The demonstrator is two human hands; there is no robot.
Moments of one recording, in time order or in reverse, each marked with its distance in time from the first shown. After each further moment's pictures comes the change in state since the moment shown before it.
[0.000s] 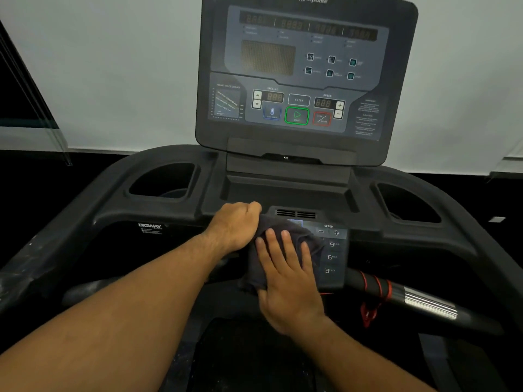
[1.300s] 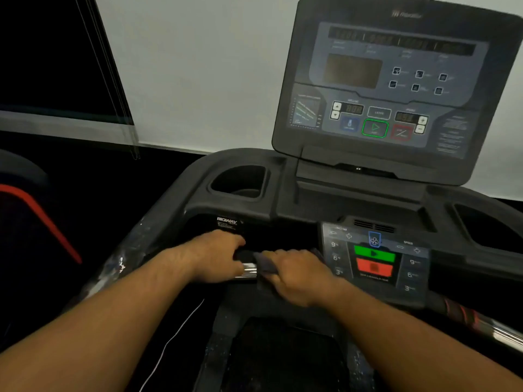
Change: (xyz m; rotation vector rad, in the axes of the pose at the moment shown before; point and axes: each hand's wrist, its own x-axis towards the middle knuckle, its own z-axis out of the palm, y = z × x) left_hand -0.075 -0.127 -0.113 0.420 -0.348 -0.052; right_hand 0.080 -0.083 -0.014 0.122 -0.357 -0.325
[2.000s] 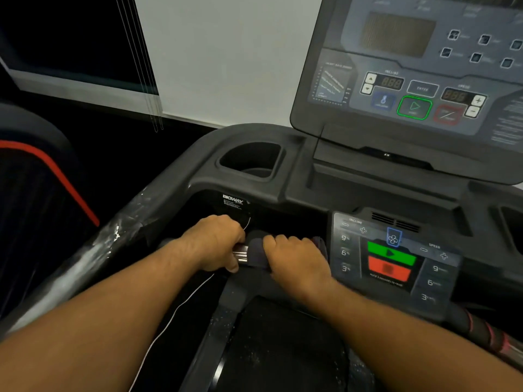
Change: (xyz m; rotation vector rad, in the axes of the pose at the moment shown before) left_hand 0.015 0.007 0.026 0.216 0.035 -0.094; right_hand 0.012 -0.003 0.019 -0.298 0.156 -0.075
